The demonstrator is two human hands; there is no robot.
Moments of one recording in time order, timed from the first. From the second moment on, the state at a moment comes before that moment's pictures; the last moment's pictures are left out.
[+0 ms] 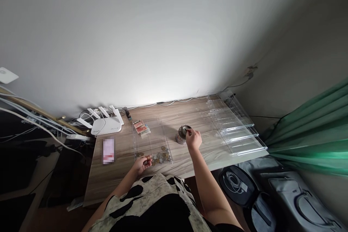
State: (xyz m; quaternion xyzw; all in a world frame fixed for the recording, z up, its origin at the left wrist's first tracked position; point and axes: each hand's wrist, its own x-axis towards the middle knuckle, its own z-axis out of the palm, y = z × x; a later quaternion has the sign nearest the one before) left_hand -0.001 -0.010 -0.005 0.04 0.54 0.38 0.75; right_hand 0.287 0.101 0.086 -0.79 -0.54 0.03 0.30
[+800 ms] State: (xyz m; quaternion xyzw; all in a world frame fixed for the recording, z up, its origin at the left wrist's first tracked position) left_hand -0.001 -0.017 -0.015 0.16 0.52 0.37 0.75; right_hand 0.135 0.024 0.039 -0.56 -0.70 0.43 0.11
